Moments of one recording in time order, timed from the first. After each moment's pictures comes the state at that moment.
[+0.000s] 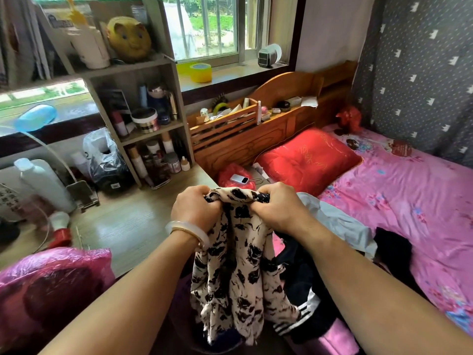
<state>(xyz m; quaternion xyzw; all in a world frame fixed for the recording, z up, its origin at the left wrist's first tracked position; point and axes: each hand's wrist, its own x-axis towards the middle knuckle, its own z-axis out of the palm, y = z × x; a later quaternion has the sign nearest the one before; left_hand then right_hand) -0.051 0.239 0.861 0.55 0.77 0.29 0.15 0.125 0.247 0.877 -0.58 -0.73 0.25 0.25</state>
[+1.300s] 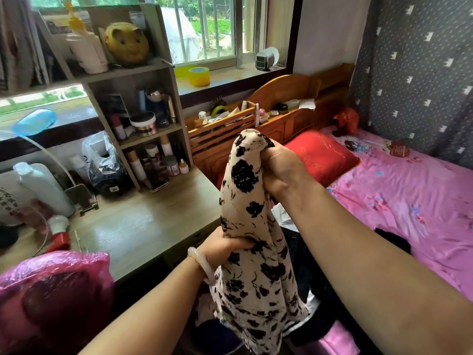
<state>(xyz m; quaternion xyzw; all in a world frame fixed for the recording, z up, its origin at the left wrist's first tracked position) -0.026 0.215 0.804 0.52 0.47 0.34 0.63 0.111 0.282 0.932 -0.31 -0.34 0.71 0.53</state>
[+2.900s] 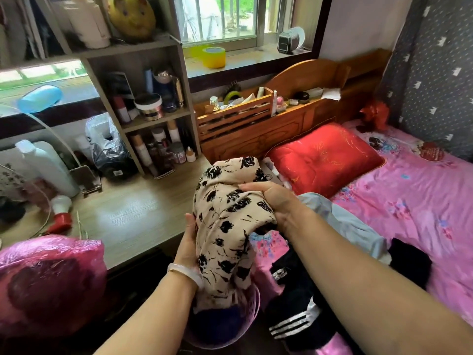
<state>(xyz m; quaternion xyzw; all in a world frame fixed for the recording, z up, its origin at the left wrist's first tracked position) -0.047 0.236 0.766 -0.14 0.26 0.54 0.79 0.118 0.325 0.837 -0.39 -0.35 0.81 0.27</state>
